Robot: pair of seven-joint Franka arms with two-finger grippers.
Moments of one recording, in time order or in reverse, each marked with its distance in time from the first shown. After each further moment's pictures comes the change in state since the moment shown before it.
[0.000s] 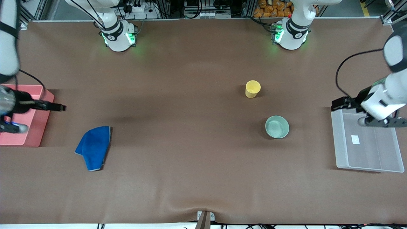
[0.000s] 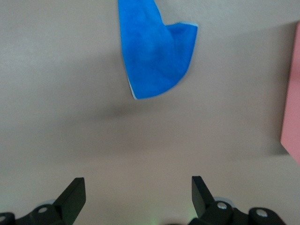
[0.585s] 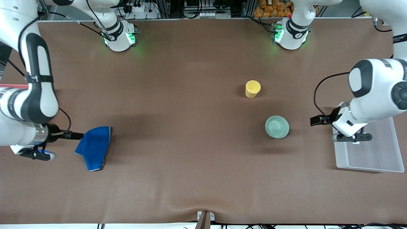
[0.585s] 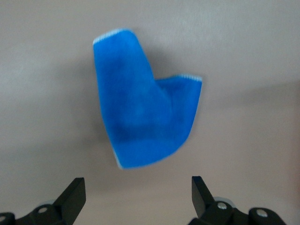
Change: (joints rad) left arm -0.042 0.096 -0.010 -0.127 -0.044 0.205 -0.092; right arm 0.002 0.235 -0.005 -0.002 -0.016 0.325 -0.009
